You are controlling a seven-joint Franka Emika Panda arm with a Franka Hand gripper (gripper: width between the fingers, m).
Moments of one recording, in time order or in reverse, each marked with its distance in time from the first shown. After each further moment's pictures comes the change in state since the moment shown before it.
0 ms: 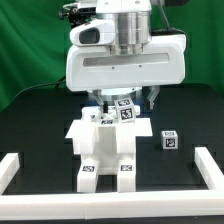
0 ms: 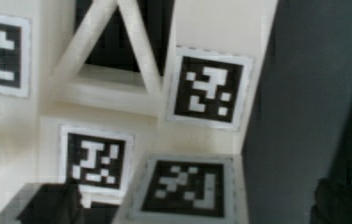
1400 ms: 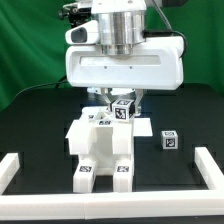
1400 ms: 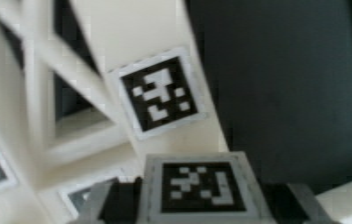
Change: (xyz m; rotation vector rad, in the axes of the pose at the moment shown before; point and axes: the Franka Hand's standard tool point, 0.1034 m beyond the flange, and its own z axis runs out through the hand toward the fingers) arm 0.002 0.003 0.001 0.037 0.032 0.586
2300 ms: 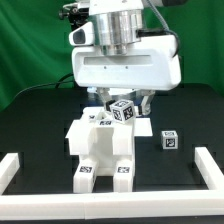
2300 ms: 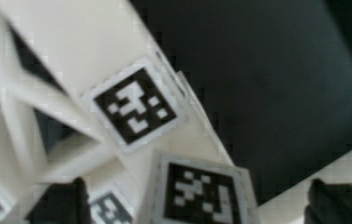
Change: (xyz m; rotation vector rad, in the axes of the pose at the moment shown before) arm 0.002 -0.004 -0.003 0.036 0.024 -0.103
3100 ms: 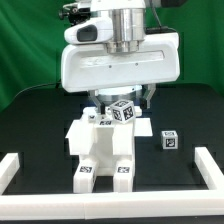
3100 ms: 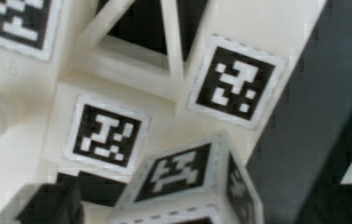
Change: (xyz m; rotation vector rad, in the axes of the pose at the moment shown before) arm 0.003 0.007 0.001 -0.037 -0.003 -0.591
